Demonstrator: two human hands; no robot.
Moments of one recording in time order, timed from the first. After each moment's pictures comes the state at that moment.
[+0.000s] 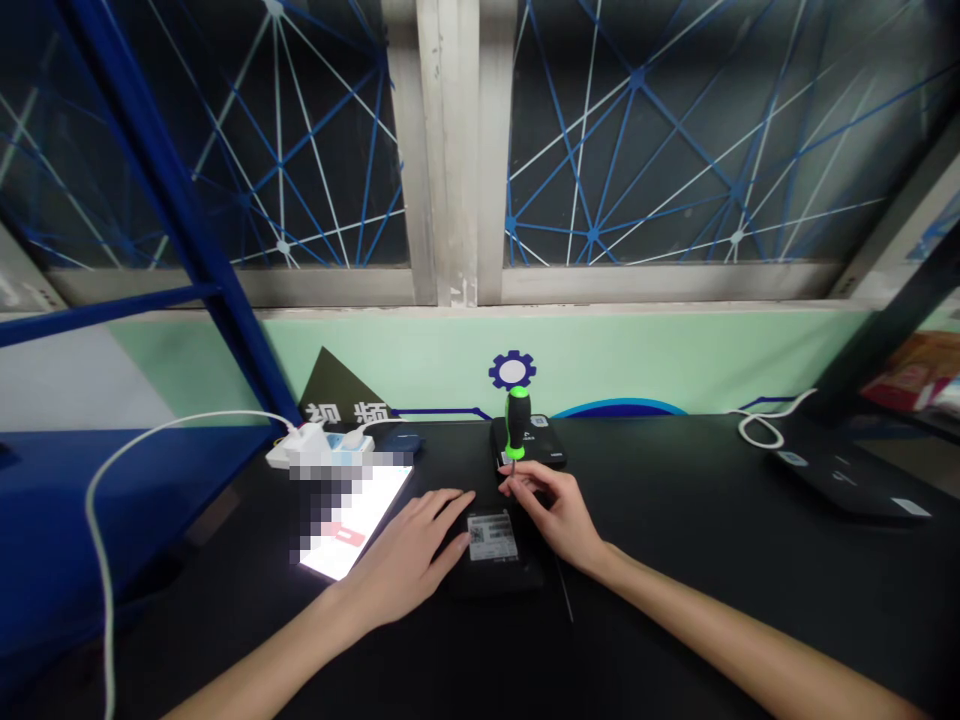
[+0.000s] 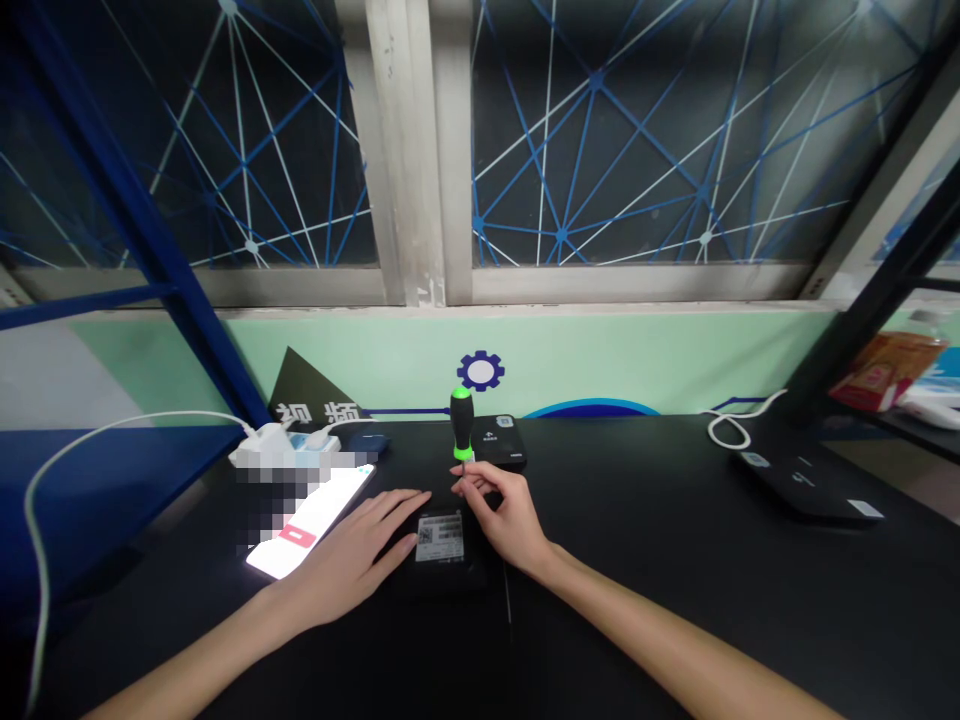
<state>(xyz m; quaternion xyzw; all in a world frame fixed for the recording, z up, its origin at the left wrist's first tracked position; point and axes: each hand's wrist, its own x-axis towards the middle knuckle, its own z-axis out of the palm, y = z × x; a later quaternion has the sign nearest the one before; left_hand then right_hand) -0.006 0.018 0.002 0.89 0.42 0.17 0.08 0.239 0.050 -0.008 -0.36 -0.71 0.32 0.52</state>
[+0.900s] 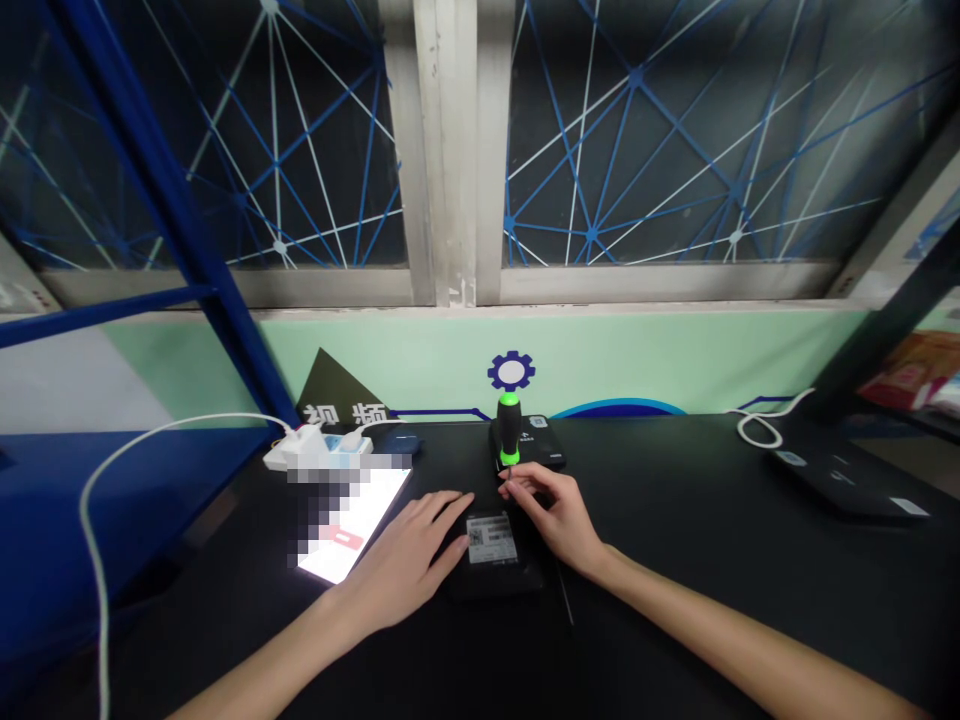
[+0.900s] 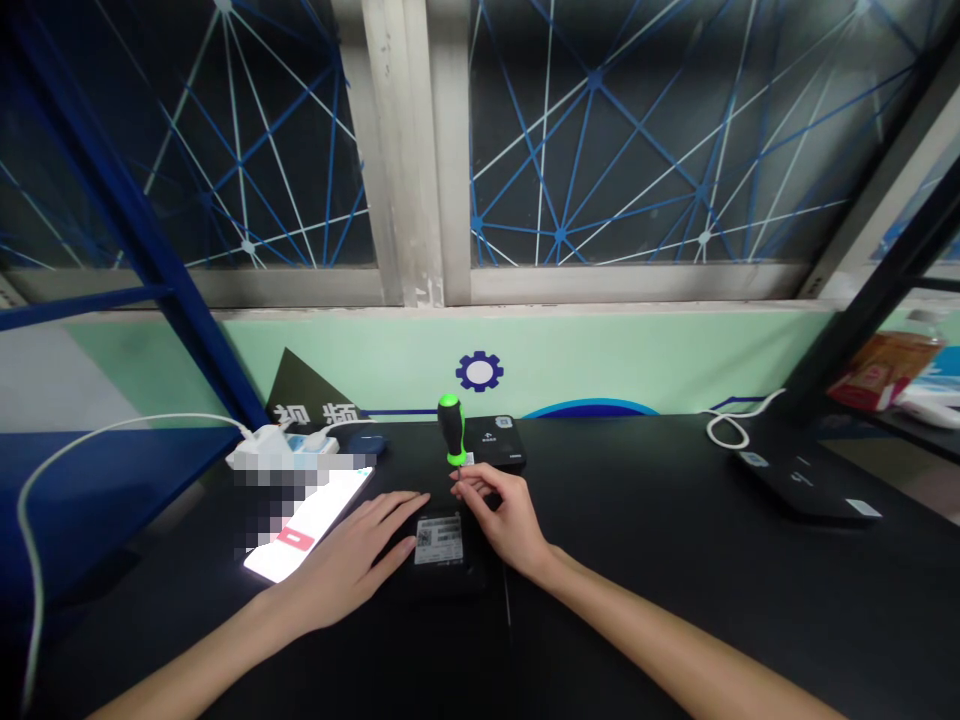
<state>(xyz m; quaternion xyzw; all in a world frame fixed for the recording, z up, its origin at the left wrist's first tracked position) -0.008 0.019 0.000 0.89 0.42 0.17 0.08 0.239 0.051 -0.009 -0.36 -0.70 0.32 0.53</state>
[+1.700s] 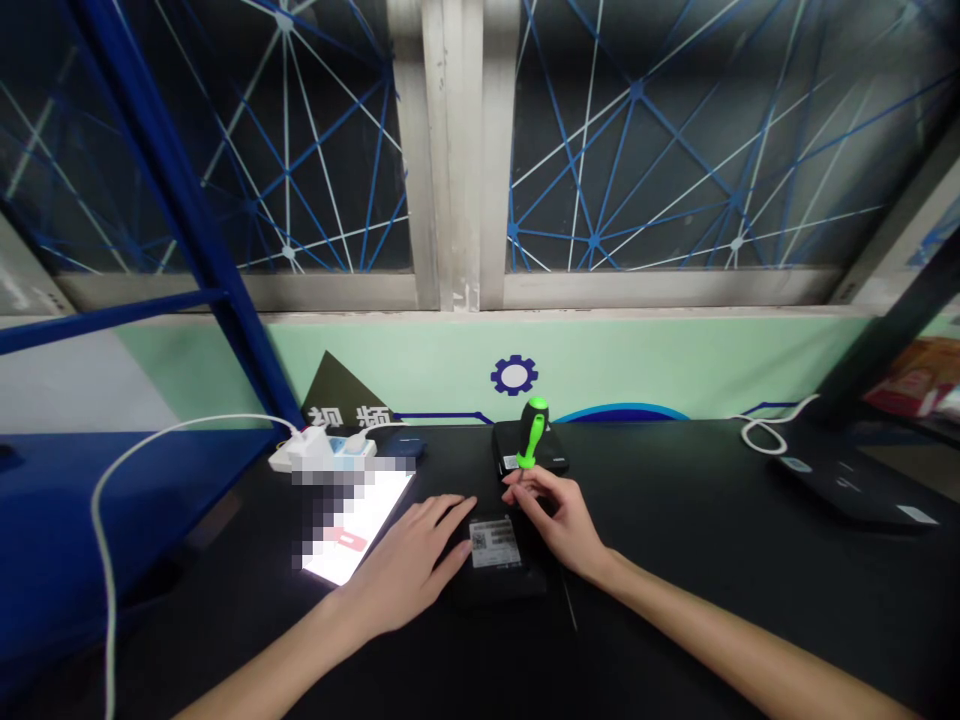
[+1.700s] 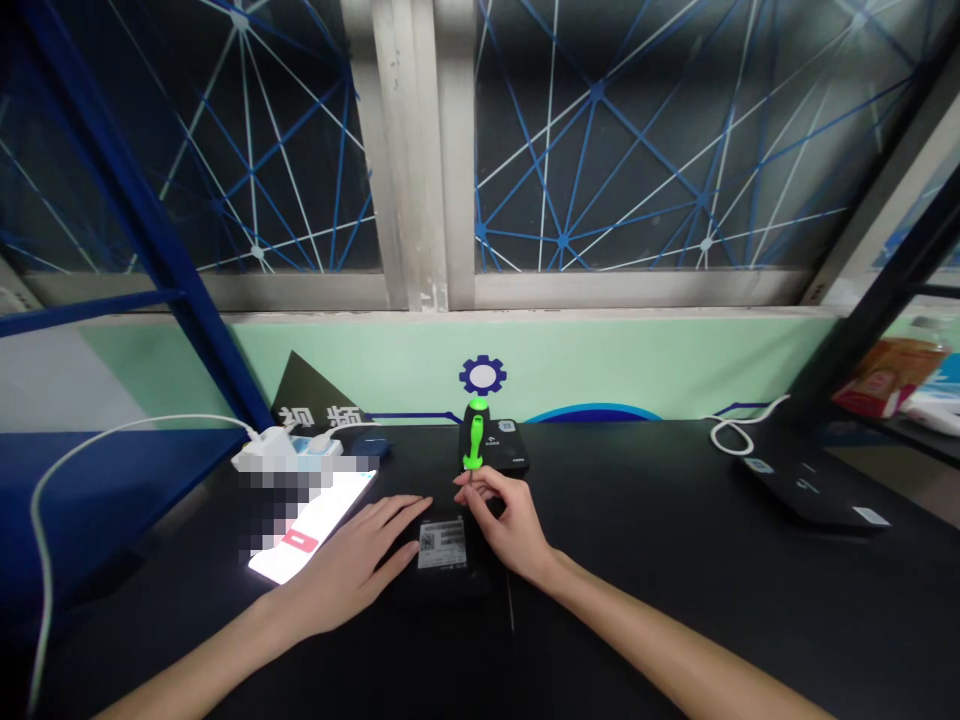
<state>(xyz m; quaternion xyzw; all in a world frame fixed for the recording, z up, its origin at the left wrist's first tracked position) -0.008 0.017 0.000 0.89 0.42 0.17 0.06 0.240 0.050 -0.010 -0.35 -0.71 0.32 0.51</state>
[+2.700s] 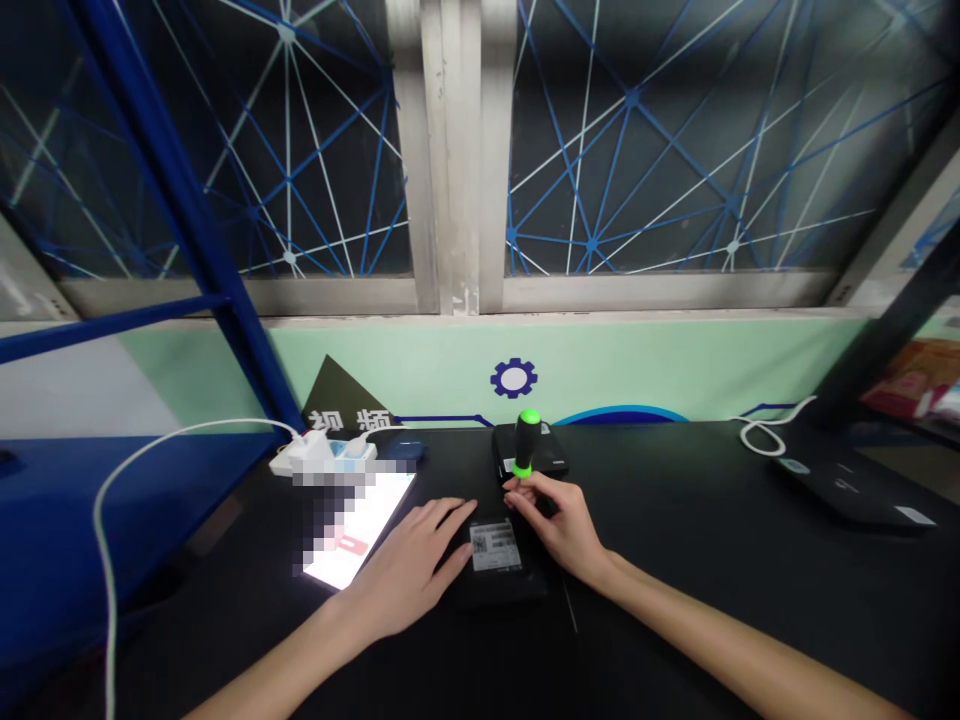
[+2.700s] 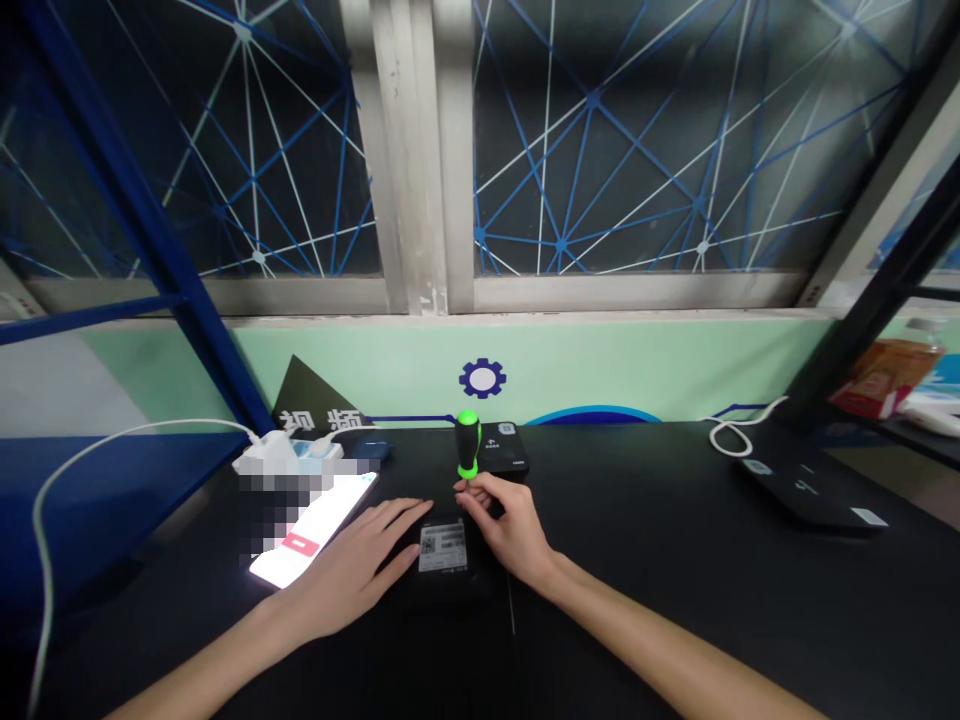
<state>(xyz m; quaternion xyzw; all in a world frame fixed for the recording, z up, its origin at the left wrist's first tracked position) -0.008 0.017 0.001 0.89 0.42 0.17 0.07 0.239 0.051 -0.012 -0.36 -0.74 0.24 0.51</state>
